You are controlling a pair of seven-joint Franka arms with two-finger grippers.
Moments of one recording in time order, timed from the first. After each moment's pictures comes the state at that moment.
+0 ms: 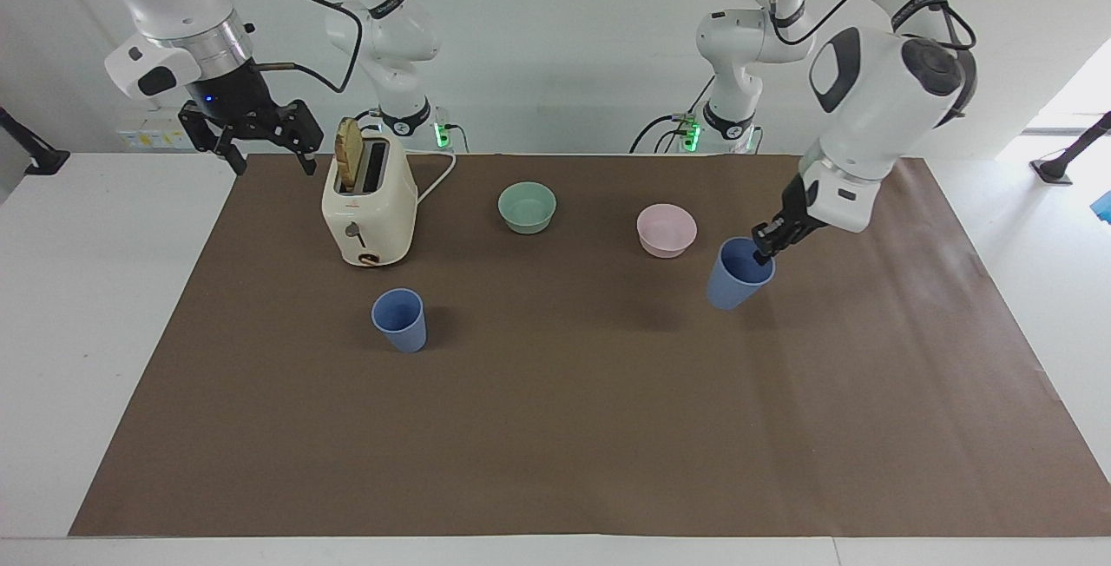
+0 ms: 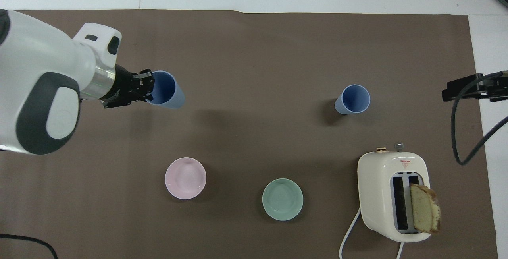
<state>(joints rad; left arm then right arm) -0.19 0.13 -0.13 -1.72 -0.16 1.92 -0.68 -0.22 0.03 0.21 -1.46 0.01 1.52 0.02</state>
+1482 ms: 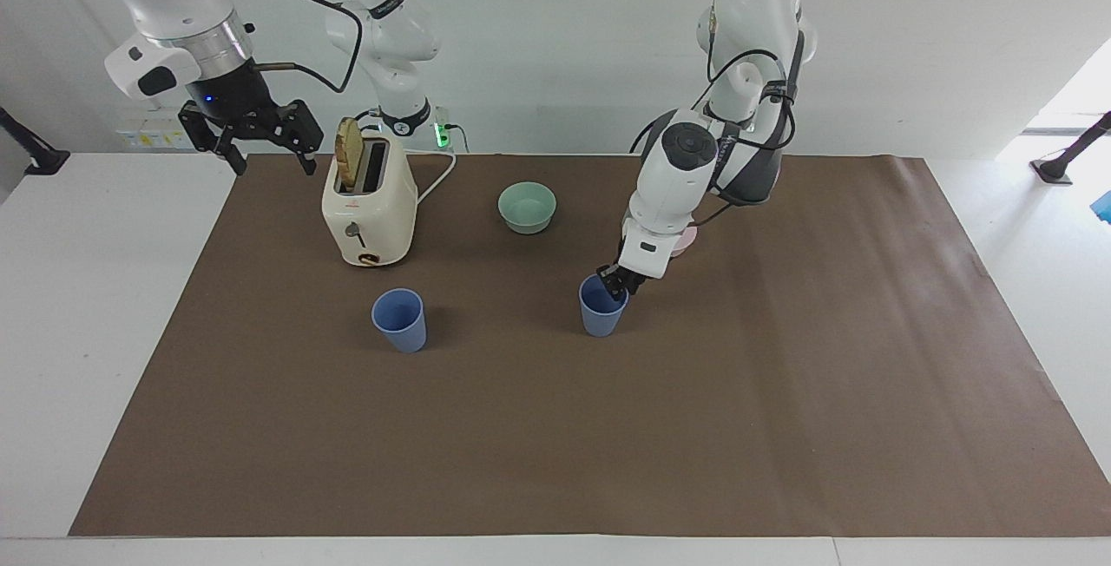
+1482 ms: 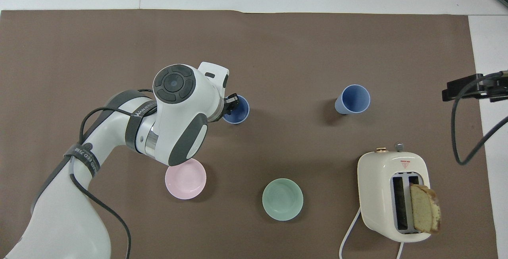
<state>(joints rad) -0.44 0.32 -0.12 -1.79 -0.06 2.19 -0.89 -0.22 0.03 0.21 -1.46 0.01 1.52 0.02</state>
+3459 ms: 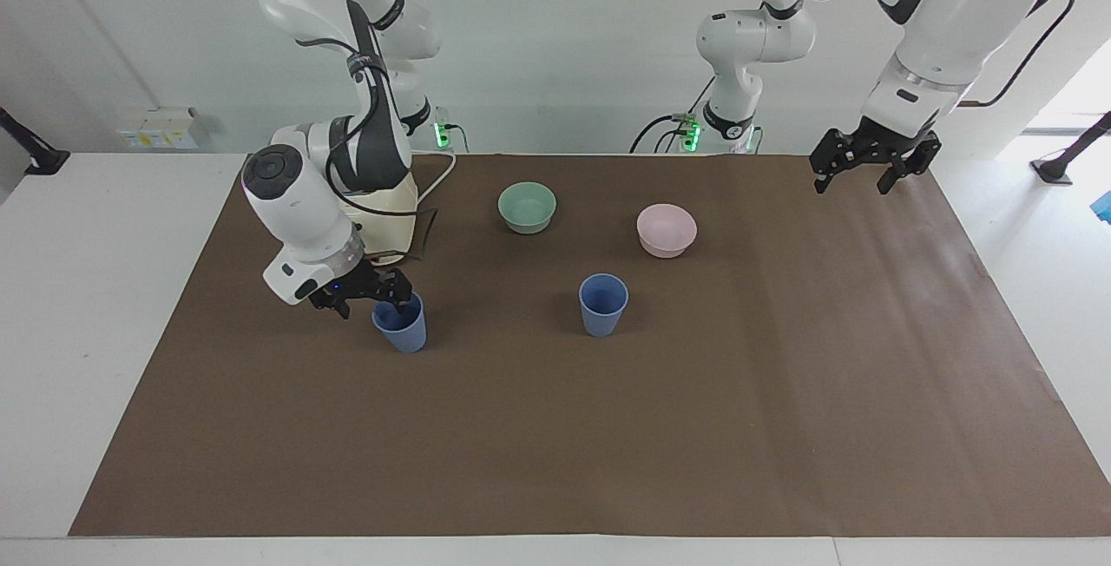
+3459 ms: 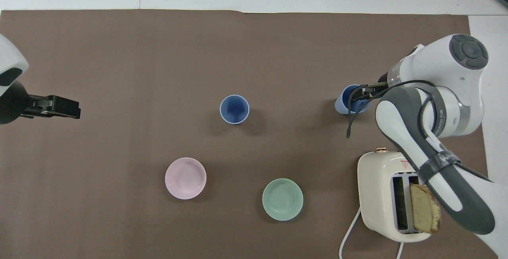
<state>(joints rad) -0.03 -0.08 -0.07 -1.66 -0.03 1.59 -0.02 -0.12 0.29 0.21 -1.84 0.01 2.10 0.03</state>
